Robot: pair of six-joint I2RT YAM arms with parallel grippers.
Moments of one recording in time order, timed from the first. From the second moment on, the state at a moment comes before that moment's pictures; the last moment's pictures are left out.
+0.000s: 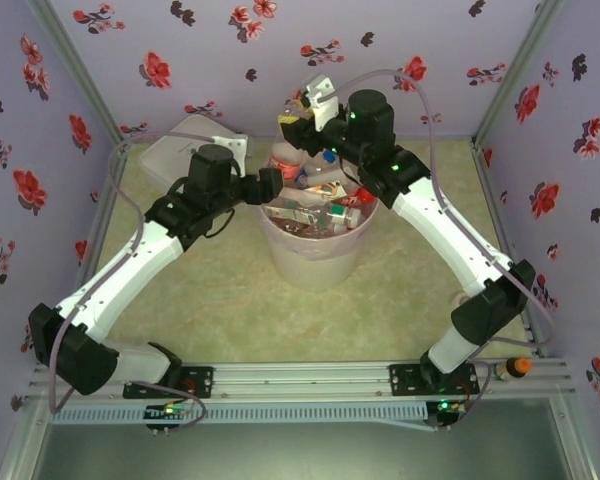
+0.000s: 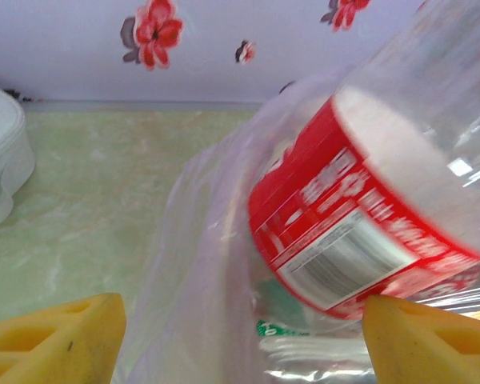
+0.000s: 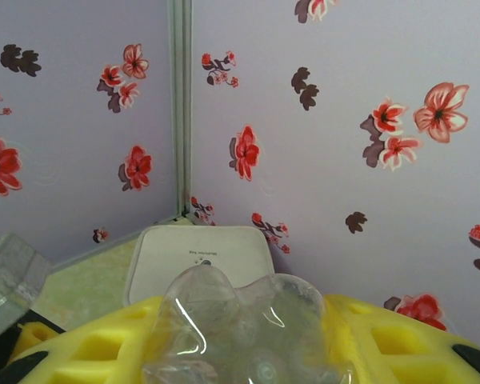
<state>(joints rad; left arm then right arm) -0.61 1.33 1.32 -0.42 -0.03 -0.40 0.64 1.62 1.75 -0.23 -0.21 -0.15</state>
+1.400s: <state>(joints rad) -0.53 1.37 1.46 -0.30 0.01 -0.47 0.65 1.60 1.90 -0.64 -0.15 -0.04</state>
